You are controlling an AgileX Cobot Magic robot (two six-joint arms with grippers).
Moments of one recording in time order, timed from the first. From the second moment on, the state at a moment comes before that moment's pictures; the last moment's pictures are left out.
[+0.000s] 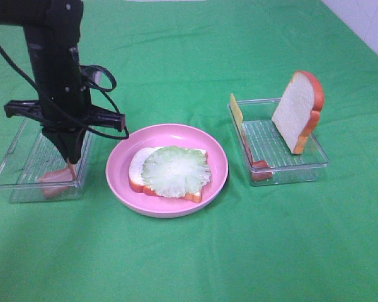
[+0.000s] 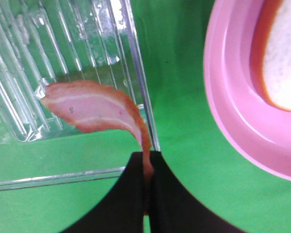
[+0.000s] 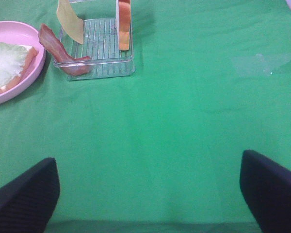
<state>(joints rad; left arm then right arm) -0.41 2.08 -1.58 0.01 1.22 -0.32 0.04 0.00 -0.46 0.00 1.11 -0.01</state>
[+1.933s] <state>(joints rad) -0.49 2.07 -1.68 -0.65 1.11 0.06 0.04 0.00 -0.46 0.00 1.11 -0.01</state>
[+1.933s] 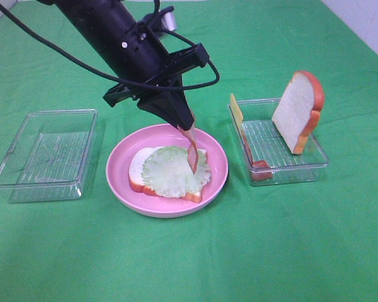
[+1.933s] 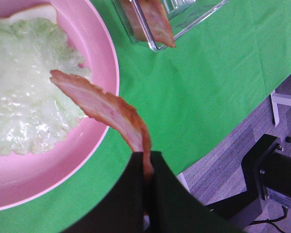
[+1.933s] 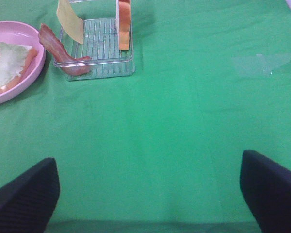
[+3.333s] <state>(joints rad) -0.50 2.14 -1.68 -0.29 1.06 -0.05 0.04 0.00 -0.46 0.00 1.11 -0.01</state>
